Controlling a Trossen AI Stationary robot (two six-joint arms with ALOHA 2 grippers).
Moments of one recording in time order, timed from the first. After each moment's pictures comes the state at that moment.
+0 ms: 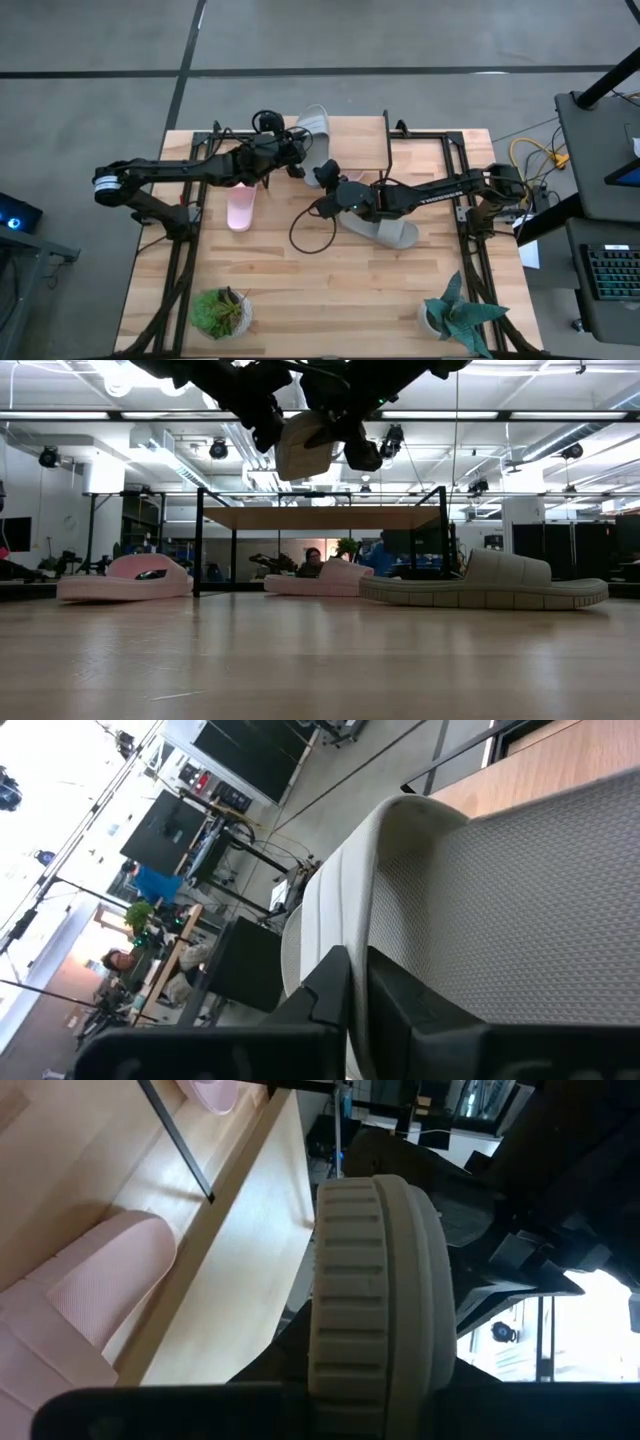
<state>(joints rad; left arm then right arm) 0.25 1.35 1.02 0.12 -0.62 0.77 0.06 1.74 1.24 0.14 0.79 -1.44</state>
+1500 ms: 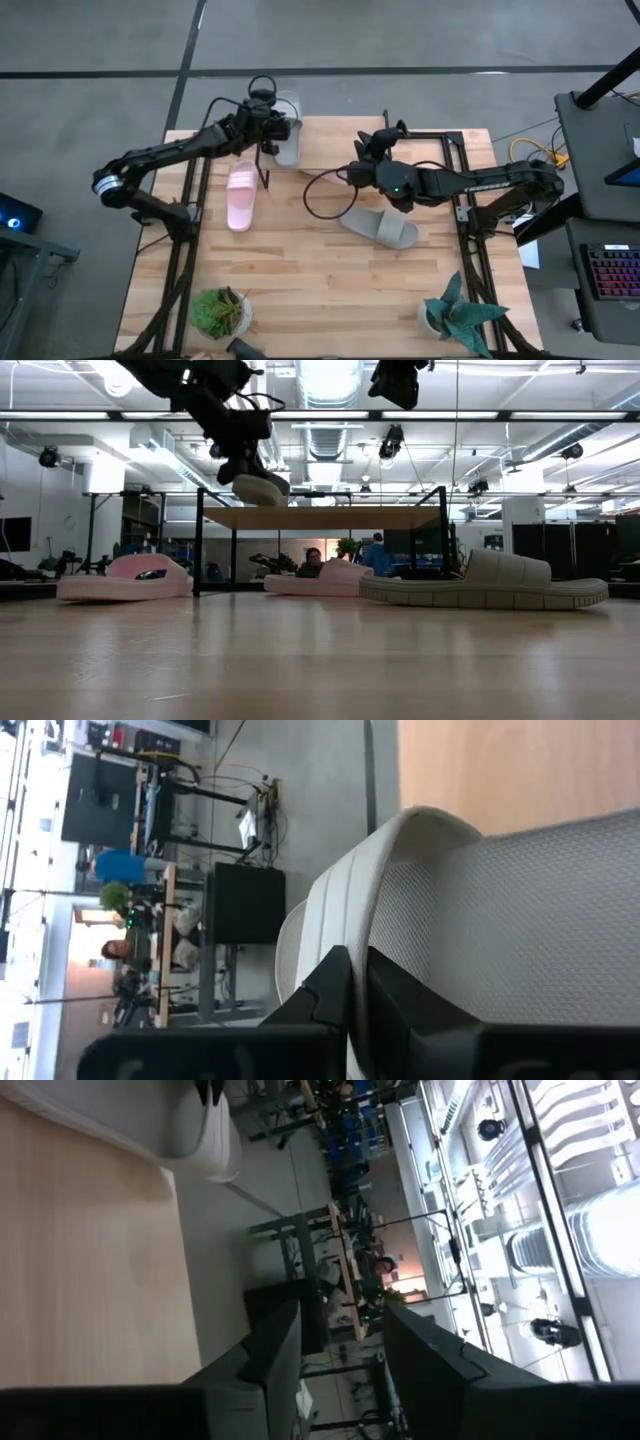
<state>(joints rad) 0.58 1.37 1.09 -0.17 -0.40 1.08 0.06 1.44 1.23 -0.05 1.12 -1.02</state>
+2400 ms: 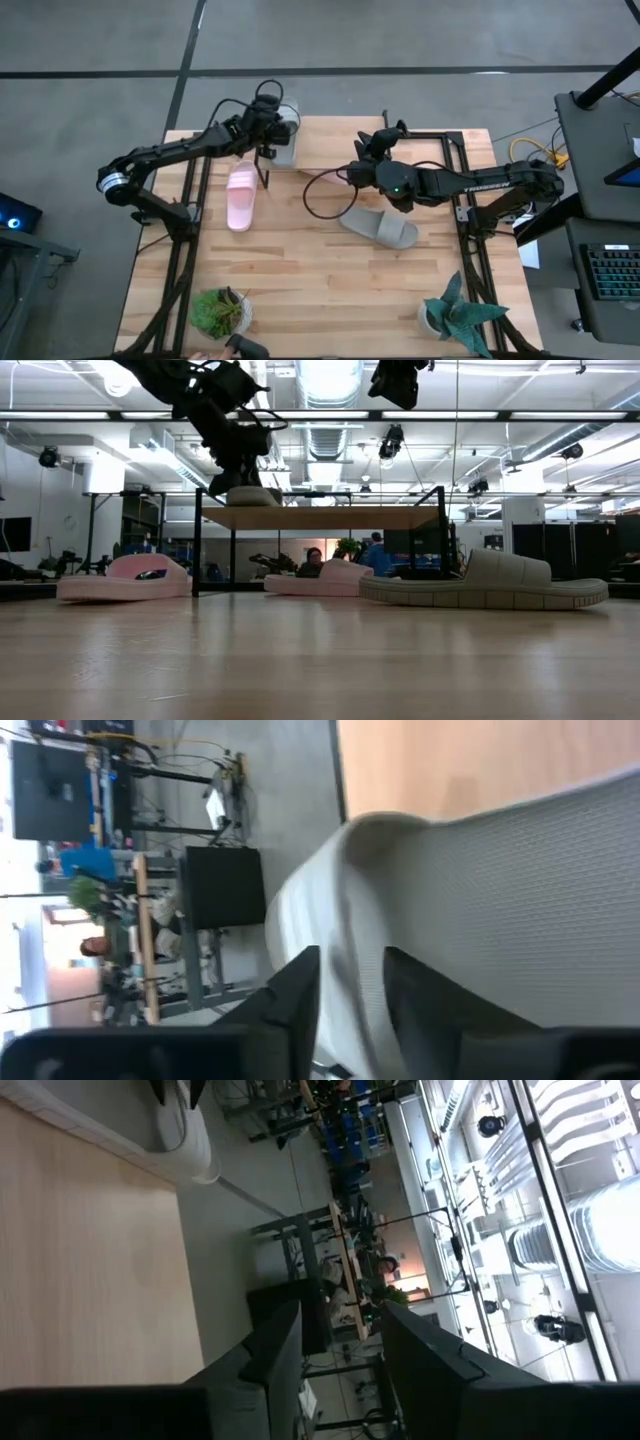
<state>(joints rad) 0.58 1.41 1.09 -0.26 -0.43 1.09 0.06 1.44 1.22 -0.05 1.12 -1.00</state>
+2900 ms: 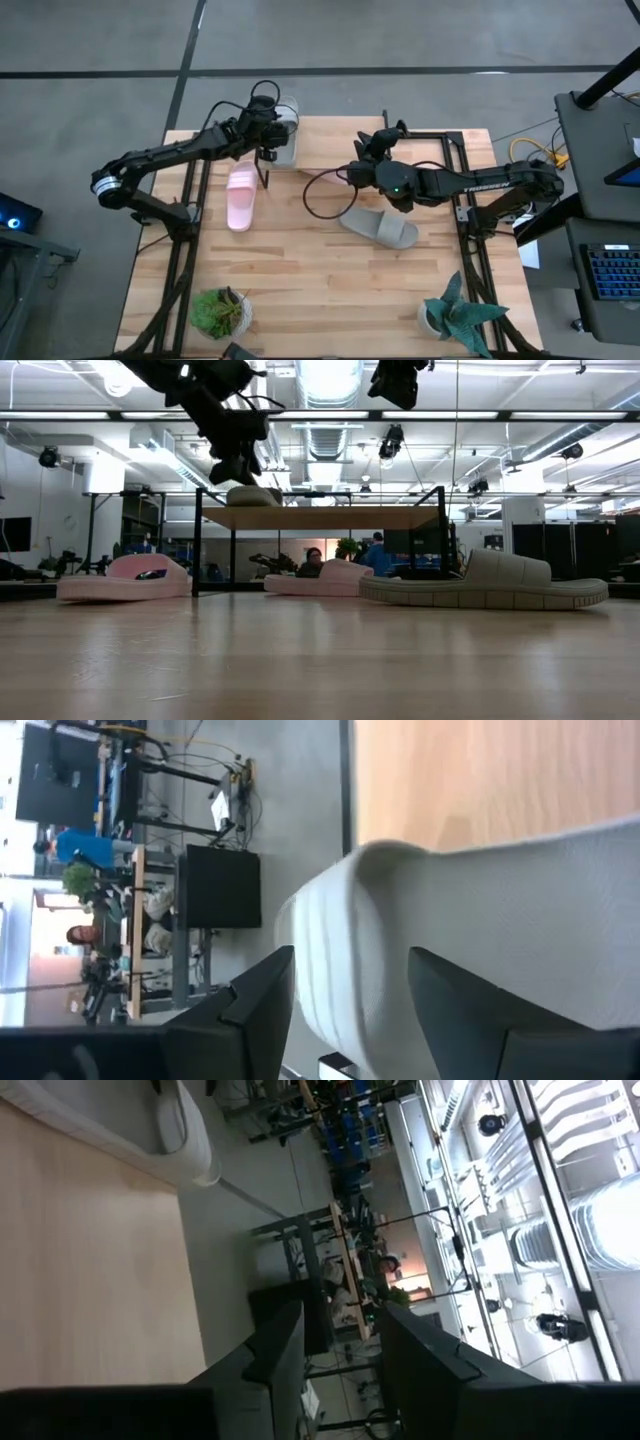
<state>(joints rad) 0.54 1.34 1.09 -0.28 -0.44 0.98 0.06 1.44 1.22 -0.05 1.11 -0.99</state>
